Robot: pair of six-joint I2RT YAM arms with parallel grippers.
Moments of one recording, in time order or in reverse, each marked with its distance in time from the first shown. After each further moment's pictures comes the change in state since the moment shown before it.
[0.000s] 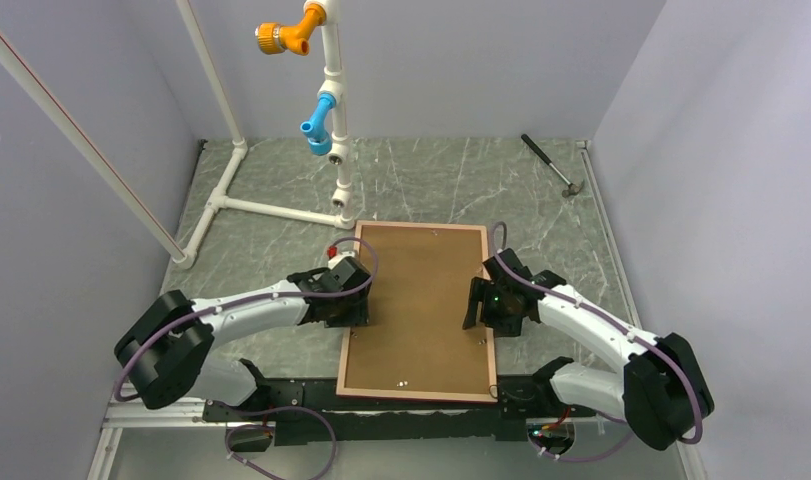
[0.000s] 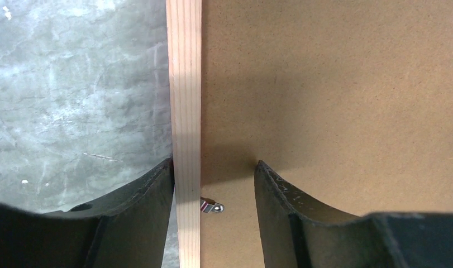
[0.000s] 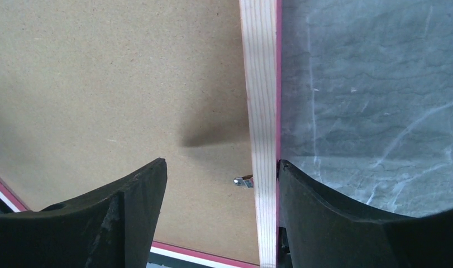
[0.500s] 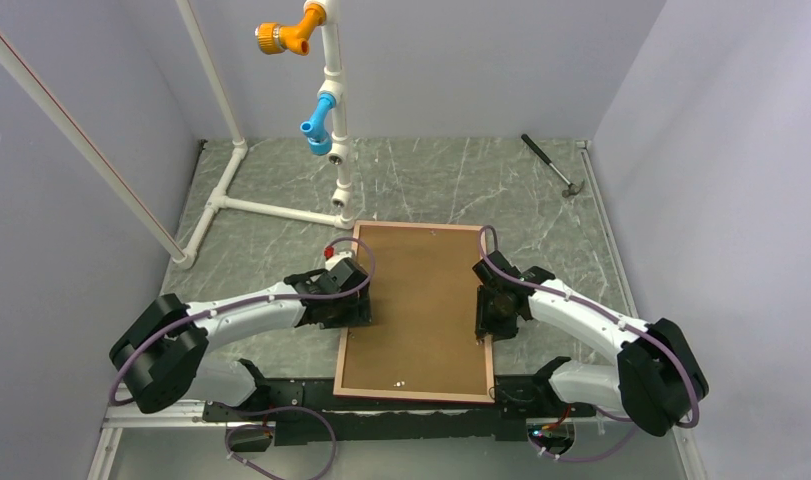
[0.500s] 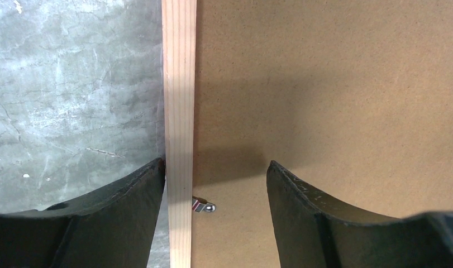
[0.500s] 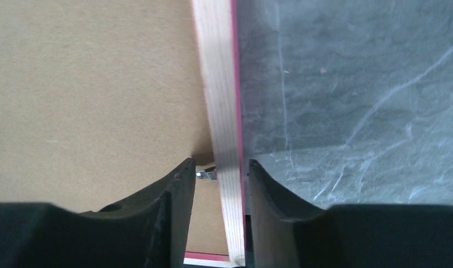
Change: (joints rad) left arm 0.000 -0.011 0.002 -0.001 -0.014 -0.019; right arm 0.051 0.061 0.027 -0.107 0.098 -0.003
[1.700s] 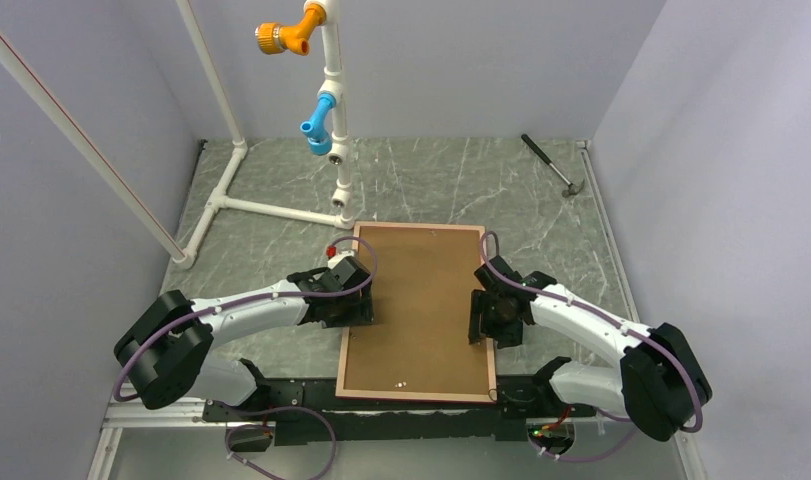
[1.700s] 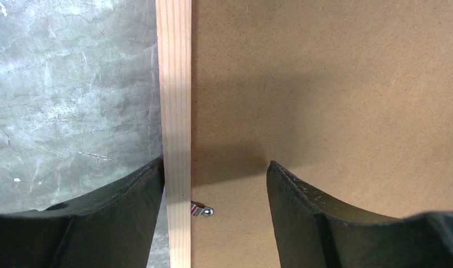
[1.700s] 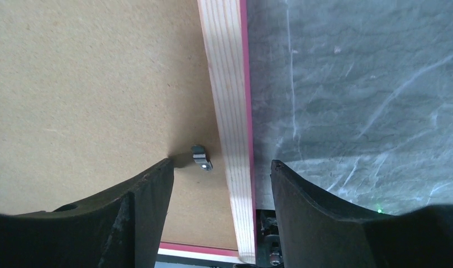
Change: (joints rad) left arm 0.000 0.018 0.013 0.001 0.014 -0.001; right arm 0.005 -0.040 -0.045 0.013 -0.055 0.023
